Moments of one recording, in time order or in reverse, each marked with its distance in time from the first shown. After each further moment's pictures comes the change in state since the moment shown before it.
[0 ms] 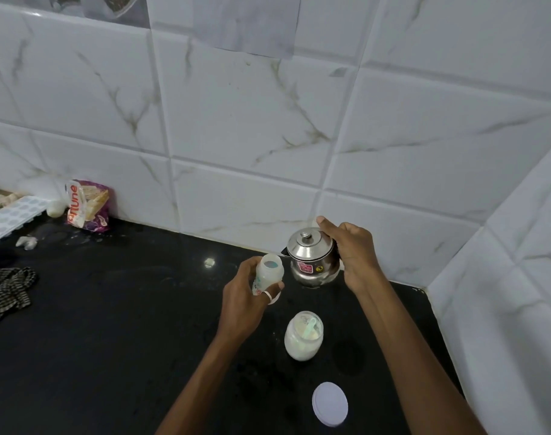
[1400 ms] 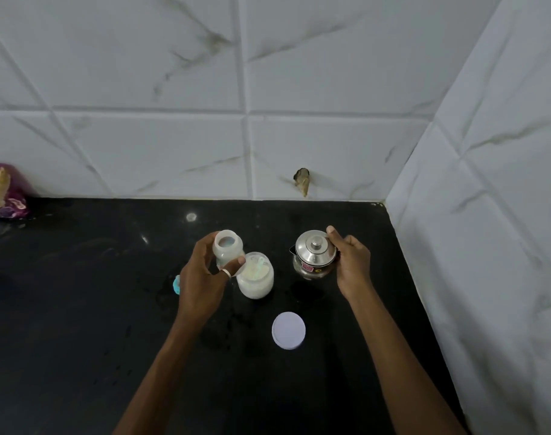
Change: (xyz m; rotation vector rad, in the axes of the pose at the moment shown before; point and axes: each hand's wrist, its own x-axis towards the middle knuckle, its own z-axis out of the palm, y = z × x) left_hand -0.043 -0.003 0.066 0.081 -0.113 -0.092; right_hand -0.010 0.180 -0.147 0.366 0.255 0.283
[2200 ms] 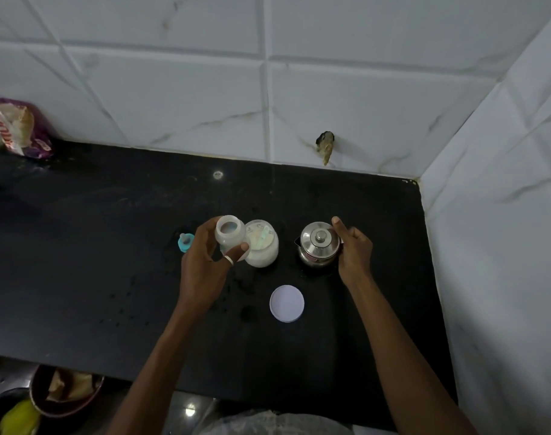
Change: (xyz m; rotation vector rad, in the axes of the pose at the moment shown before) left_hand -0.030 -0.014 0.024 0.001 0.091 -0.143; right_hand 0.042 0.056 -0.022 -0.102 -0.065 0.105
